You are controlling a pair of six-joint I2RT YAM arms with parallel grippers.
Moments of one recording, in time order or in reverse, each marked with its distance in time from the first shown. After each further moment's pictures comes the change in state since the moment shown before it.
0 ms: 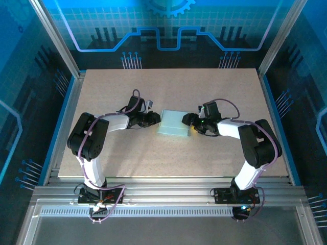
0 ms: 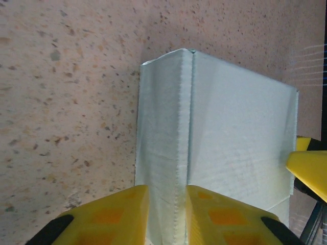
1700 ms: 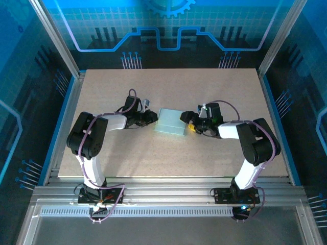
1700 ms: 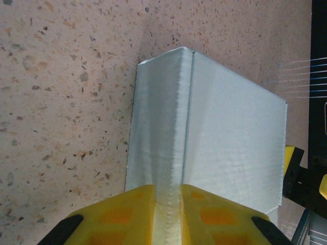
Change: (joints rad) left arm 0.044 0.015 -0.030 0.081 0.042 -0.022; right arm -0.027 0.029 -0.078 0.272 -0.159 0.091
